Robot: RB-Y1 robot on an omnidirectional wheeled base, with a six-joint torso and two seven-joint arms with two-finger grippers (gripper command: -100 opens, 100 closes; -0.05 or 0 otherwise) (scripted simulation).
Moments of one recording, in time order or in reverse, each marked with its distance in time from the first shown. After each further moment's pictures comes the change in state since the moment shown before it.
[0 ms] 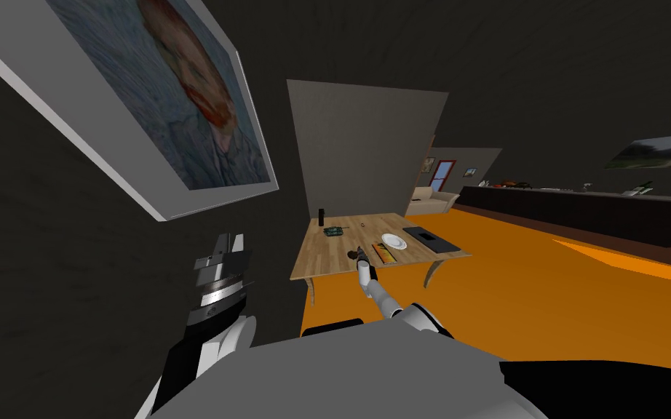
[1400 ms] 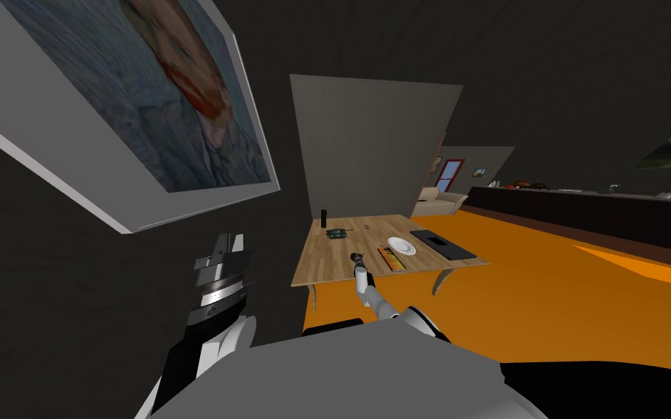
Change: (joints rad) left arm 0.000 0.000 0.000 0.000 0.000 0.000 0.000; right arm 0.018 0.048 0.029 0.071 -0.051 0.007 -0.093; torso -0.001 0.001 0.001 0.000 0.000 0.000
